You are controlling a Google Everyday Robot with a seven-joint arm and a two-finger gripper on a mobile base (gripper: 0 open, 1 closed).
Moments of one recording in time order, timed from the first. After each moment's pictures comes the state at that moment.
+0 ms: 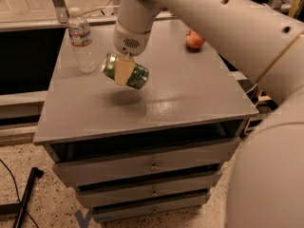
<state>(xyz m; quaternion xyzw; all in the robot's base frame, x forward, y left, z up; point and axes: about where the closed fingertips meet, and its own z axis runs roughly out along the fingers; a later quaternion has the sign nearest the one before) 0.600 0.076 0.889 -0.71 0.68 0.08 0.15</state>
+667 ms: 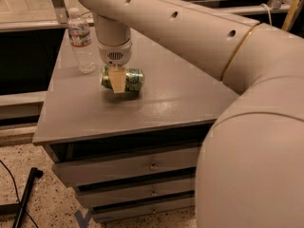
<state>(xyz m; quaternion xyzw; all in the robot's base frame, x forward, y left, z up) 0.608 0.093 0.853 -0.75 0.65 -0.03 0.08</state>
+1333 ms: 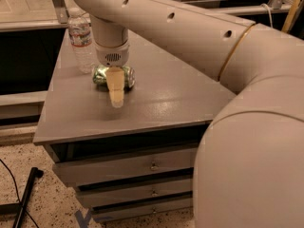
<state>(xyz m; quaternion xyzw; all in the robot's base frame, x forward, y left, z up) 0.609 0.097 0.850 -0.75 0.65 -0.03 0.08</state>
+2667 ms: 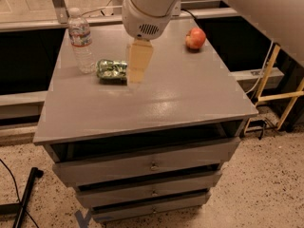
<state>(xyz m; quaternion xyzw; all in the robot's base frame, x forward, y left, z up) 0.563 0.046 0.975 -0.74 0.62 -0.04 0.27</state>
